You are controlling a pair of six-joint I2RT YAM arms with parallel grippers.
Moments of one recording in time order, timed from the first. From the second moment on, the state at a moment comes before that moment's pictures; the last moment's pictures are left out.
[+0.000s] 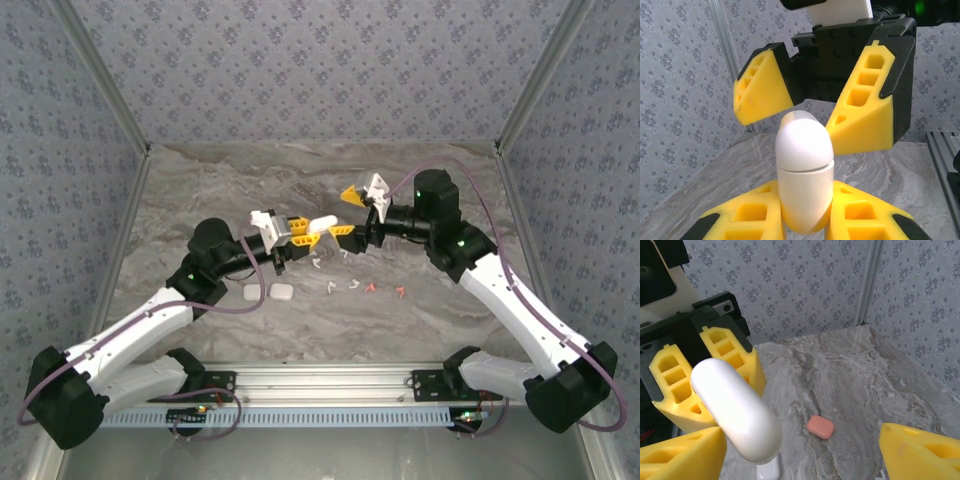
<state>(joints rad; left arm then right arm) -0.70 1.01 0.70 0.36 0.55 0.12 0.53 1.13 1.10 -0.23 -0.67 -0.23</state>
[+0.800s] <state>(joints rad) -0.70 0.98 0.64 0.33 0.53 0.12 0.40 1.07 1.12 -0.29 -0.60 -0.13</state>
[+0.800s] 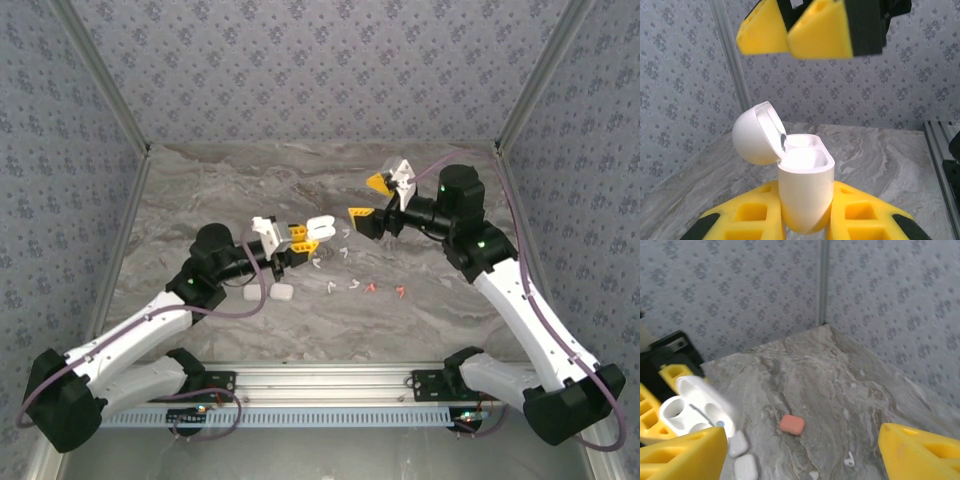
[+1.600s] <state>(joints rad) -0.70 0.88 0.56 0.30 0.48 0.08 0.40 1.93 1.47 -0.61 -0.25 0.10</state>
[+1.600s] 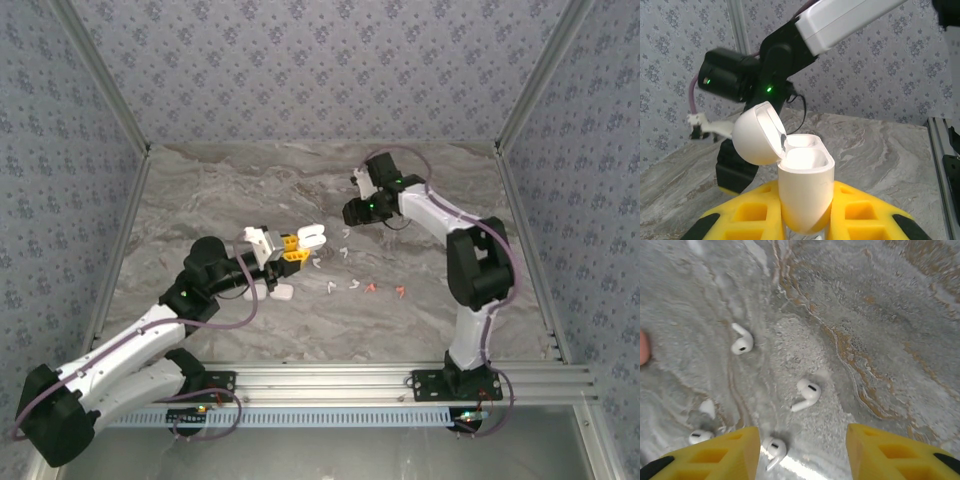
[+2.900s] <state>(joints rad) -0.70 0.88 0.56 0.27 0.47 0.07 0.45 2.17 1.62 -0.70 -0.18 0.09</state>
